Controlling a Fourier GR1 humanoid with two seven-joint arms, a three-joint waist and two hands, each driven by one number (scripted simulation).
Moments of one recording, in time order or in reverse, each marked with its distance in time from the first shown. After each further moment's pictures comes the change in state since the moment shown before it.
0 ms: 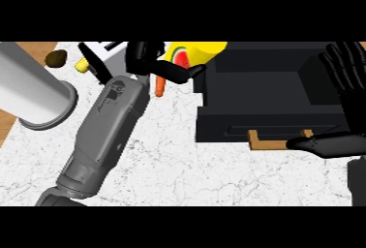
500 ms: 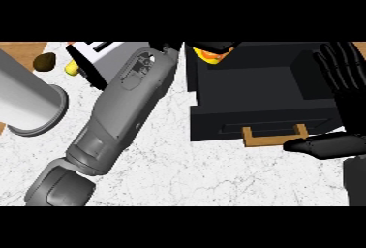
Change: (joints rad) left arm -0.288 -0.003 -0.114 0.237 0.078 0.202 0.205; right arm -0.008 0.008 0.014 0.012 -0.010 0.020 -0.026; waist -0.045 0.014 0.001
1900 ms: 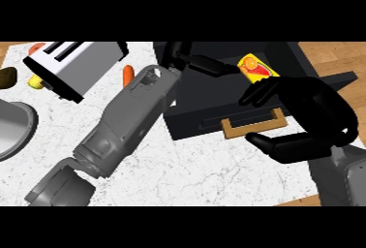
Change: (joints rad) left arm 0.016 0.000 -0.238 0.170 0.293 -0.065 -0.087; right arm -0.123 0.034 0.189 0.033 -0.165 0.227 0.020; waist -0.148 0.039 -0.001
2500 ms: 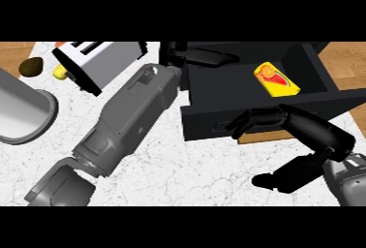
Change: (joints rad) left arm -0.006 0.000 0.035 0.005 0.128 0.062 -0.122; right arm 0.072 -0.198 0.159 -0.025 0.229 0.178 0.089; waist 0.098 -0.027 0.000
